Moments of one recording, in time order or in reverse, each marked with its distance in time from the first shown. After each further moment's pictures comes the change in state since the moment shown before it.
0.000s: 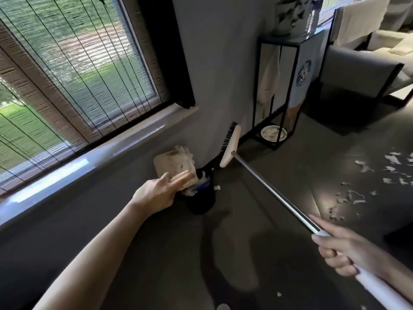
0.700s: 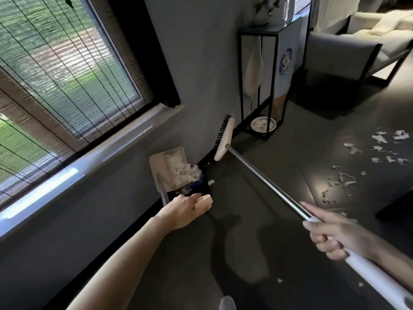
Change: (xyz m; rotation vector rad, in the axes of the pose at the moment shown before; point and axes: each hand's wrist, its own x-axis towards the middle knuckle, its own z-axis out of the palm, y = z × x) left_hand 0.018 0.078 0.042 -0.326 -0.422 -0.176; right_hand -0.009 0.006 -0.013 0.032 0.007 -0.046
